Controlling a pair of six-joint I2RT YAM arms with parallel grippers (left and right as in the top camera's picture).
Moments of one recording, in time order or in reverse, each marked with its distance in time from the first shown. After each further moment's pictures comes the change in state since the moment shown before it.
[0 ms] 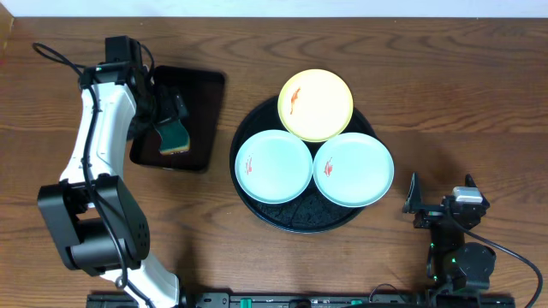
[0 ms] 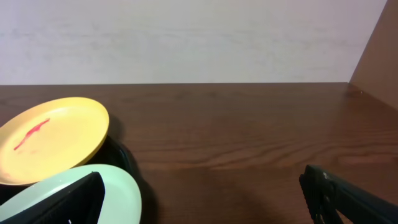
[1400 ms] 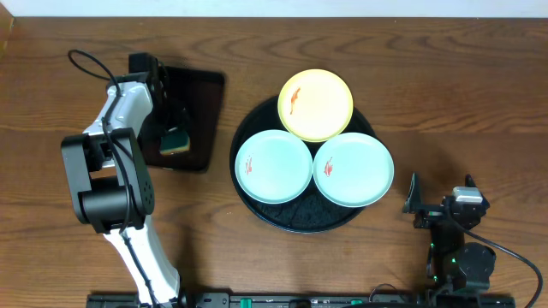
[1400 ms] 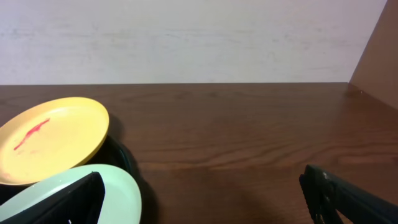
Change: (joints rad) left arm 0.000 0.267 -0.026 0.192 -0.027 0.005; right arm 0.000 0.000 0.000 0.000 0.000 0.000
